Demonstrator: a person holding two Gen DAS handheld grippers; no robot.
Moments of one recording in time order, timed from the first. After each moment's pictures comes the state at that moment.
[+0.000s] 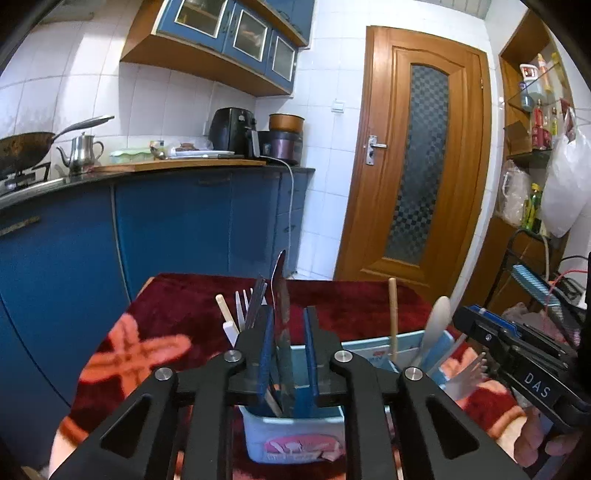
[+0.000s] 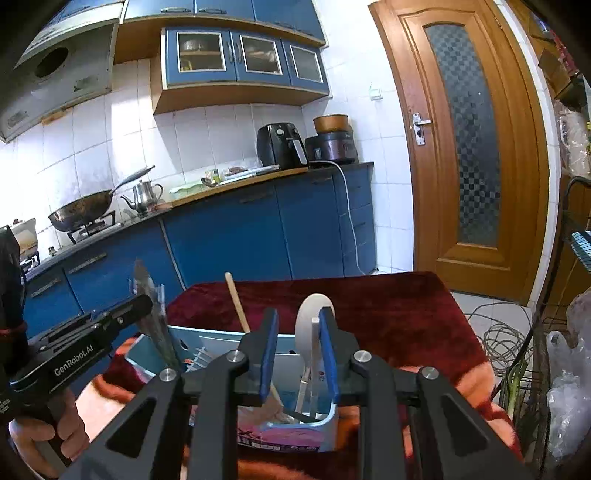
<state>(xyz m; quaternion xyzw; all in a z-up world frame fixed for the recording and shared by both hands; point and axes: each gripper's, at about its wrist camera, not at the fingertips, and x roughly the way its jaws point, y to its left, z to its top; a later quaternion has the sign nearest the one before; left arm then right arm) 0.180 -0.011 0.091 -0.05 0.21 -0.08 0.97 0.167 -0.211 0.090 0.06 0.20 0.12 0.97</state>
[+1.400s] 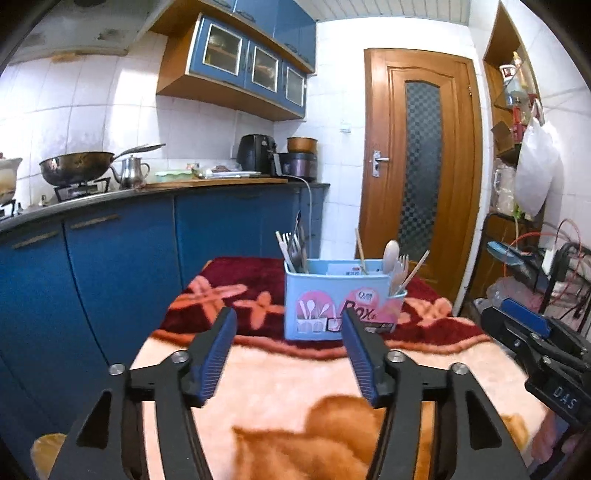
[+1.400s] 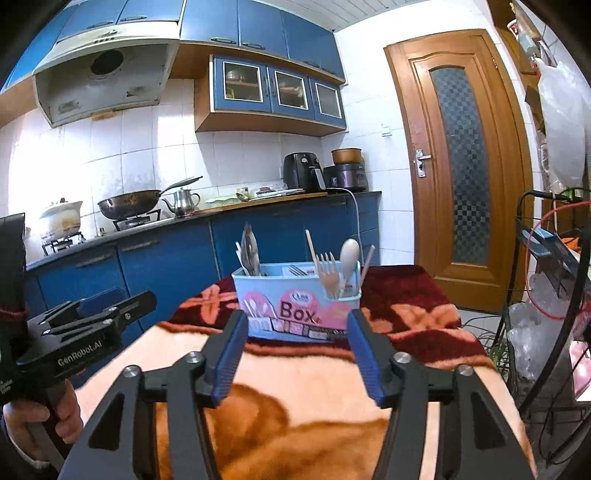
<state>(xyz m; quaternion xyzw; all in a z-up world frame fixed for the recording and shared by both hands) -0.029 0.008 0.079 -0.02 0.16 -0.02 0.99 -0.040 -0.191 0.067 0.03 0.14 0.13 0.98</state>
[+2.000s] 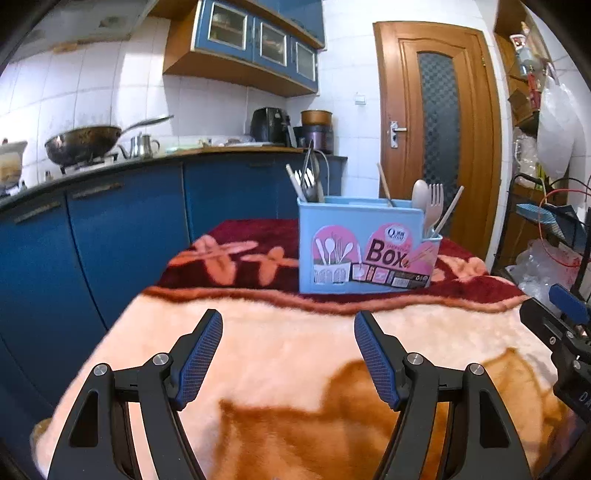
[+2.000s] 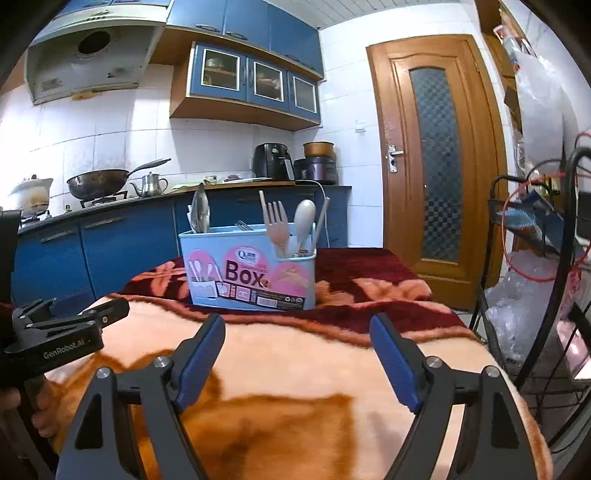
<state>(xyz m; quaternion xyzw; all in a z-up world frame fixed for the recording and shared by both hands) 0.005 0.004 0.009 -0.01 0.21 0.00 0.98 -0.022 -0.212 0.007 0.01 0.14 0.07 0.99</state>
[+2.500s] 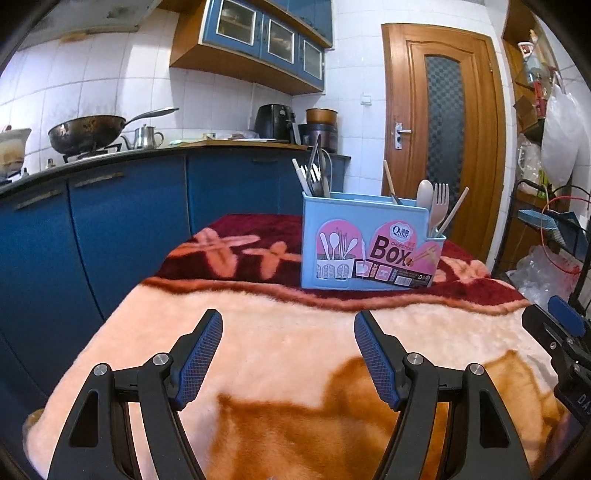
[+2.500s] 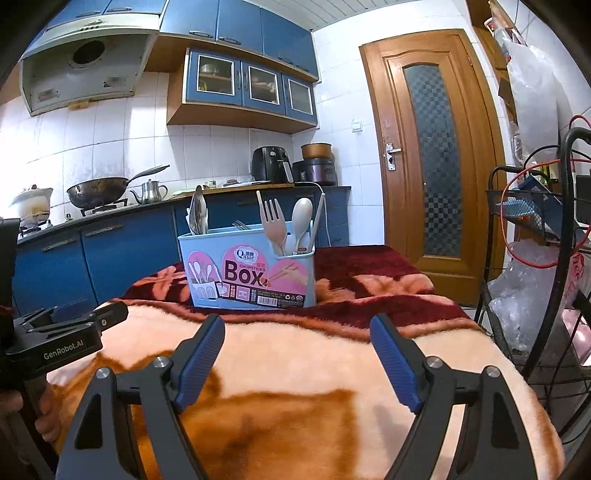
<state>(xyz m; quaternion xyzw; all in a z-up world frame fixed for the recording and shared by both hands) 0.003 0.004 0.004 -0.02 0.20 0.01 0.98 -0.024 -0.217 0.001 0.03 0.14 0.08 0.99</state>
